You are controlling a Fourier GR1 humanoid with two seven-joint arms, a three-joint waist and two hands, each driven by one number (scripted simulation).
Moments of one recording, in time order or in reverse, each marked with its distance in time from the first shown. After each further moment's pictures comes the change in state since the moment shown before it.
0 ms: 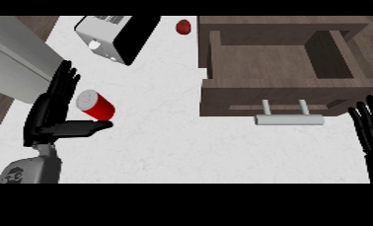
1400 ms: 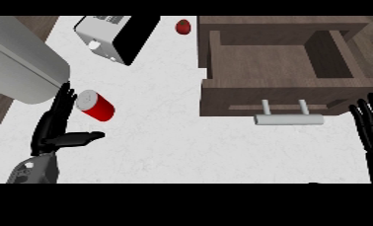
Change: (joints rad) left arm -0.091 0.097 0.093 0.614 -0.014 -0.074 -0.431; right arm -0.023 0.028 -0.020 -0.011 0.023 0.021 0.011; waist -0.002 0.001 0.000
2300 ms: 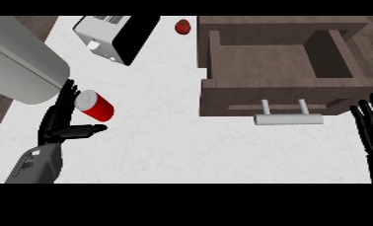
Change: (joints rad) left arm -0.154 0.045 0.012 0.303 0.010 0.002 -0.128; right arm 0.007 0.020 0.010 -0.045 0.005 -0.004 0.035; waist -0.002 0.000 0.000
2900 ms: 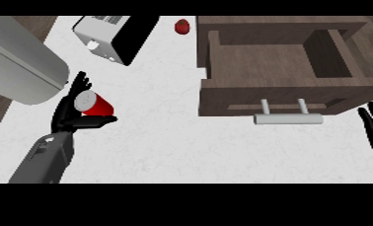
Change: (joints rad) left arm -0.121 -0.015 -0.012 0.145 -0.008 0.025 -0.033; right arm 0.010 -0.004 -0.030 -0.035 -0.039 0.023 0.020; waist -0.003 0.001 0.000
